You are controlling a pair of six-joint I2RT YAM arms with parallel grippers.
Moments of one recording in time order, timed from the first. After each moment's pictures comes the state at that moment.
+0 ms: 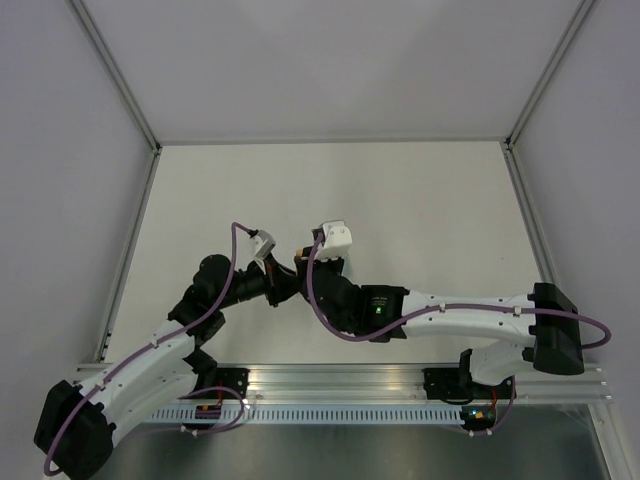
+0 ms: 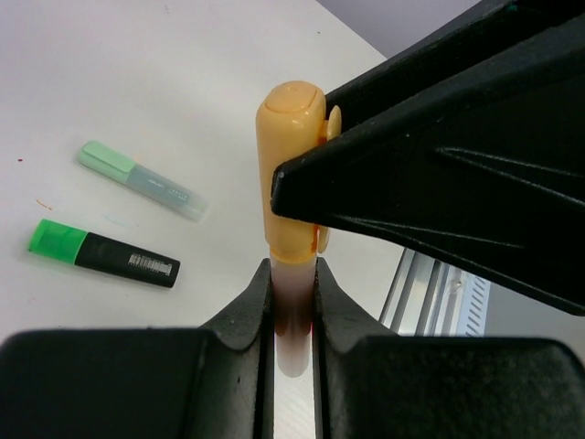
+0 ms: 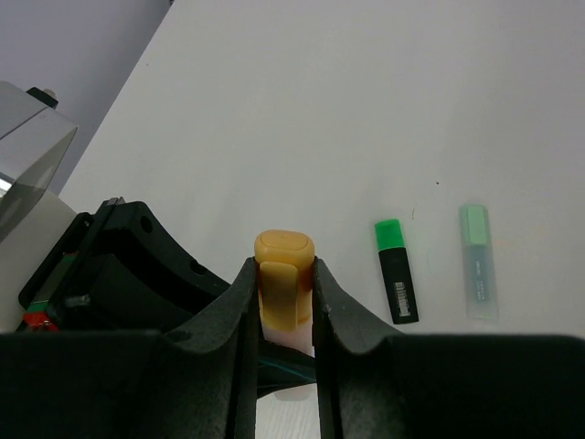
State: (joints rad) left arm -0.58 0.78 0.35 0.29 0.55 -0.35; right arm 1.35 1.44 1.11 -0.07 0.90 0.61
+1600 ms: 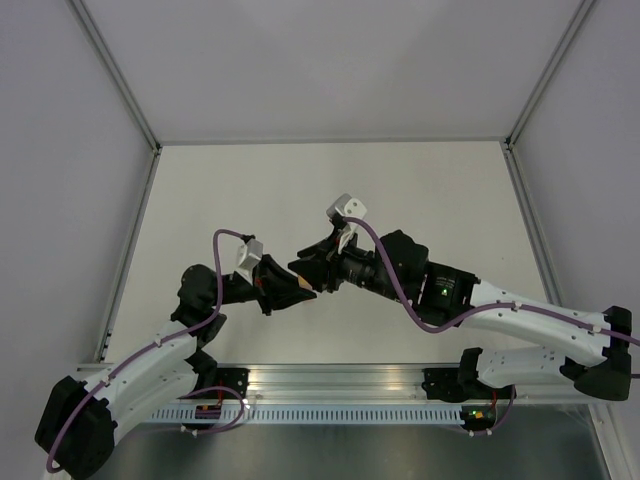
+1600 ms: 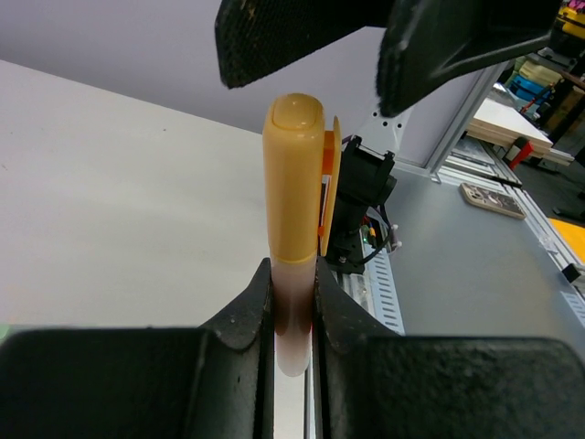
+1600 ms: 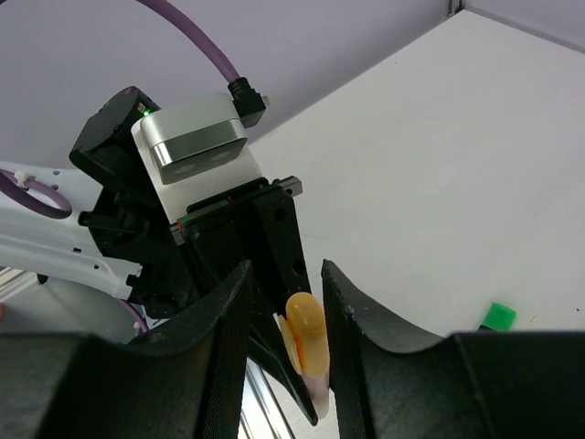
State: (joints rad) left arm -0.57 0.80 0.31 0.77 0.90 -0.49; right arm 1.19 1.15 1.12 -0.05 0.11 0.30
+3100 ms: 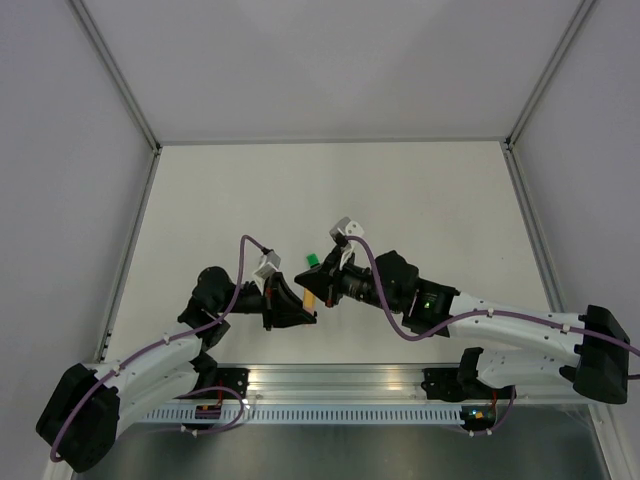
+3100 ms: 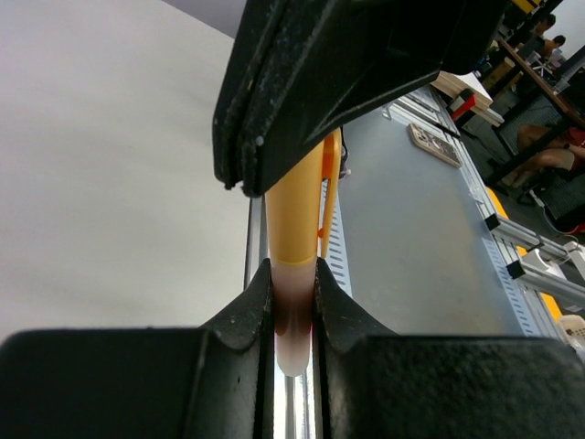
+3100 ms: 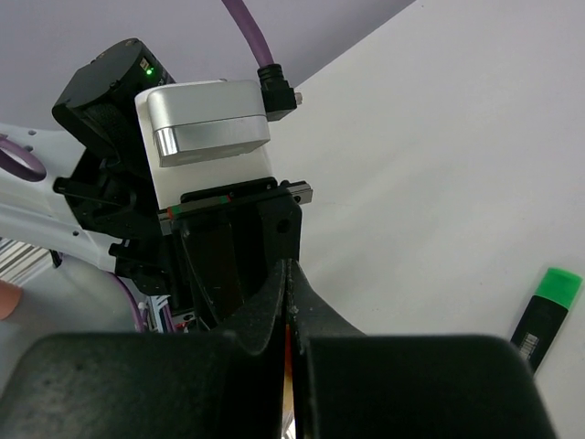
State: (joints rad) left arm -0.58 0.85 0.22 0.71 1.00 -0.54; right arm 1.15 1.15 0.79 0.26 0.01 0.41
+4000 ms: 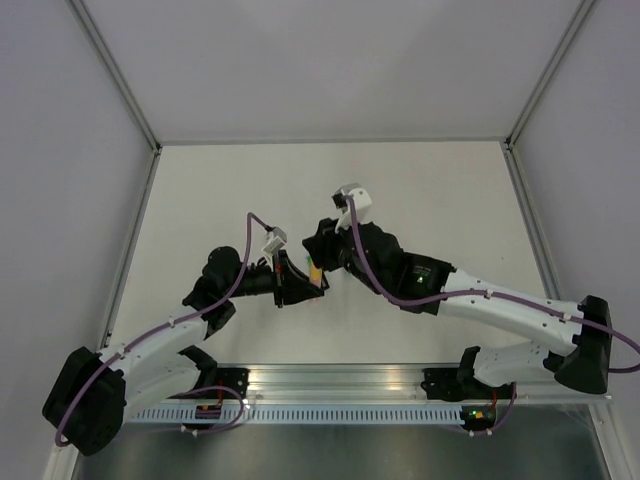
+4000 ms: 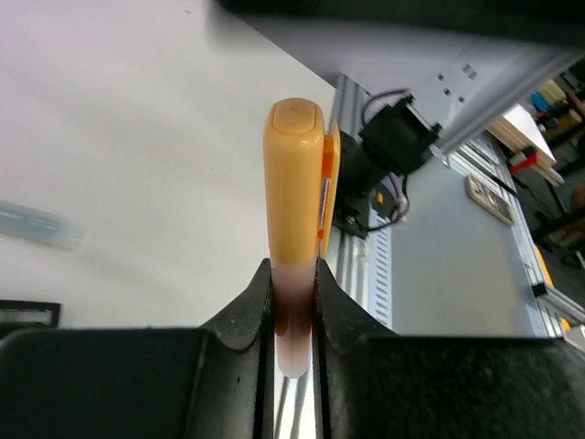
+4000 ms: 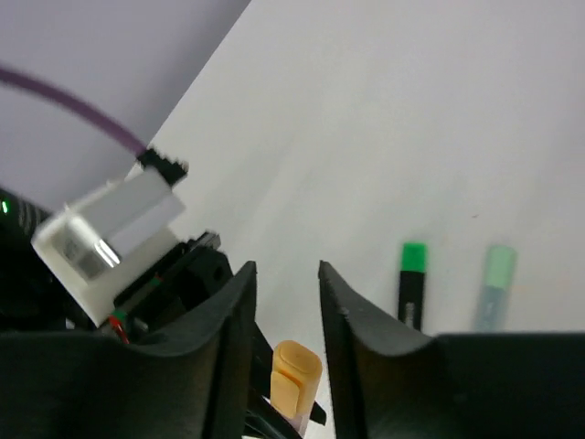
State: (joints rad) left arm -0.58 0.95 0.35 0.54 0.86 -0.49; right arm 1.14 1.26 1.08 -0.11 0.39 0.49
